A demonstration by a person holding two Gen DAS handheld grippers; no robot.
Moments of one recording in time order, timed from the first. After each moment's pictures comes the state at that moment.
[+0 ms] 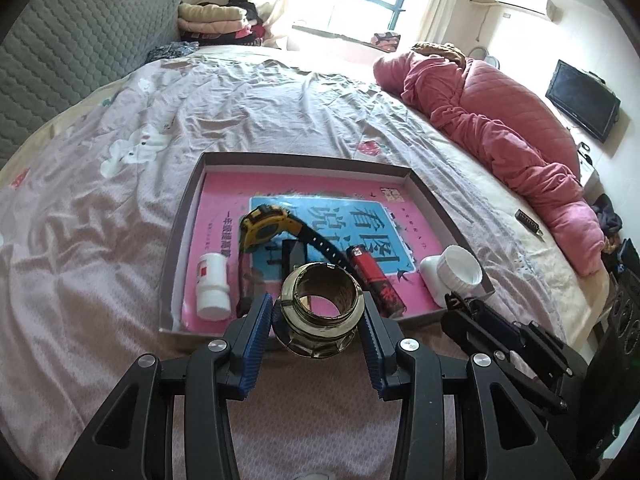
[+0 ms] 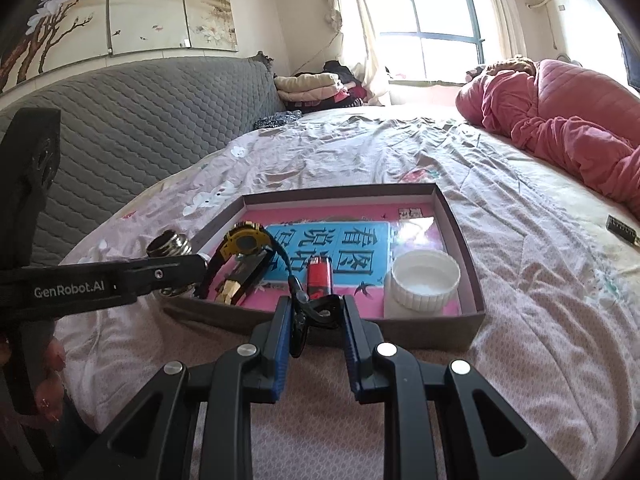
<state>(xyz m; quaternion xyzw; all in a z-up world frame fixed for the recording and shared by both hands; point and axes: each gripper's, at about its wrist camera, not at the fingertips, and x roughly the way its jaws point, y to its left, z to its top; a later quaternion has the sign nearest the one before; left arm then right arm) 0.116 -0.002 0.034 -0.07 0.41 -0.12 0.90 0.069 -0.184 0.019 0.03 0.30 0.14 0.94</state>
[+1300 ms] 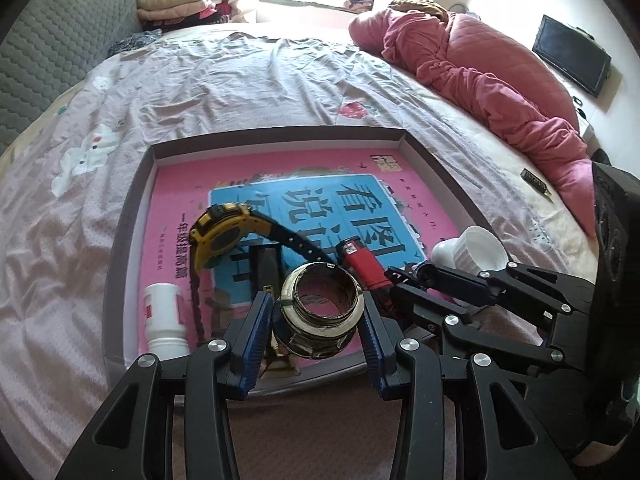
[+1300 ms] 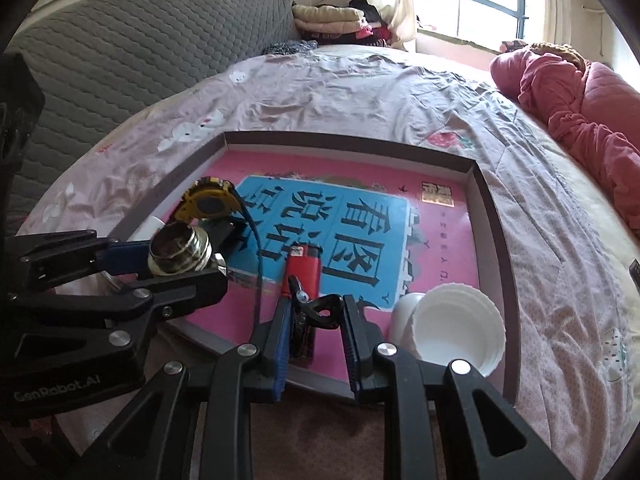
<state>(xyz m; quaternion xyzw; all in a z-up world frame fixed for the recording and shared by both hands) 0.167 -0.035 0.004 -0.02 0.45 -0.16 0.88 0.153 -0.164 -0.005 -0.05 0.43 0.15 0.89</state>
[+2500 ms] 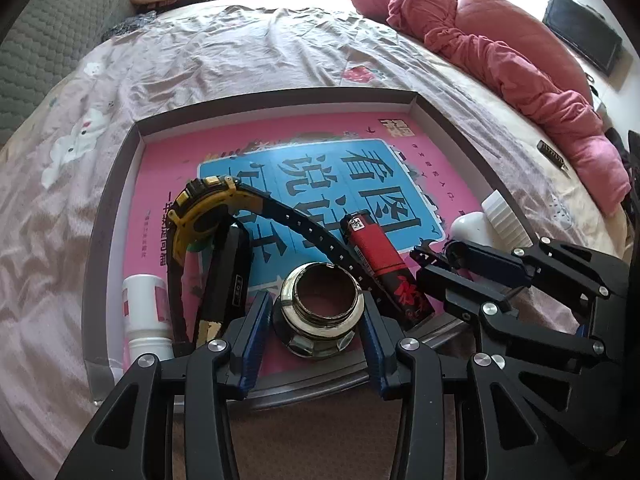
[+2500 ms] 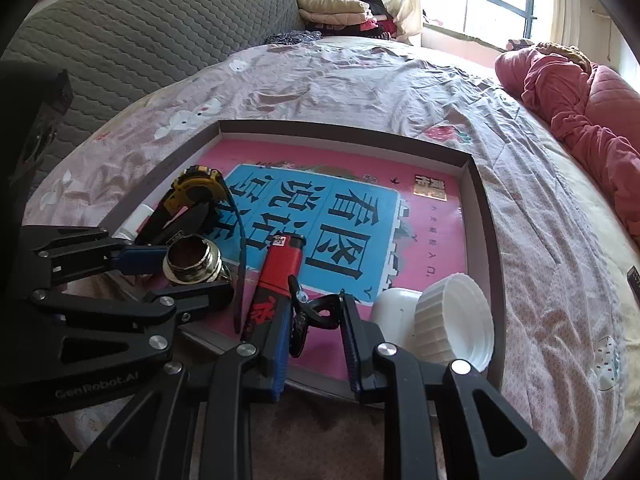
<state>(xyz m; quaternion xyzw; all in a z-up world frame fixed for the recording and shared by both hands) 0.183 -0.048 -0.015 0.01 0.50 -0.14 0.85 0.155 -0.170 -0.005 -0.07 0.44 0.16 0.88</state>
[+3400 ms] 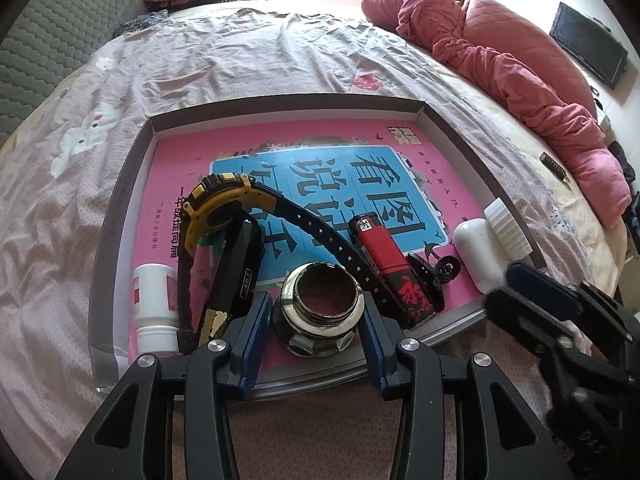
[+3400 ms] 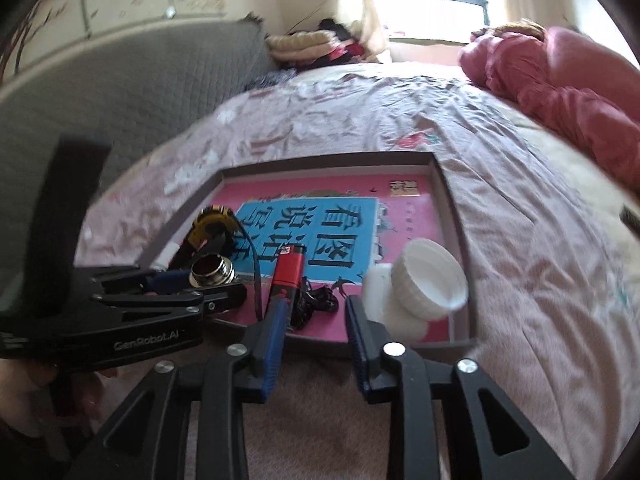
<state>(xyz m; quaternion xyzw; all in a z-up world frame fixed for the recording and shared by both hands) 0.177 -0.041 -0.013 -0.01 0.49 -0.13 0.86 0.109 -0.206 0.013 0.05 0.38 0.13 0.92</state>
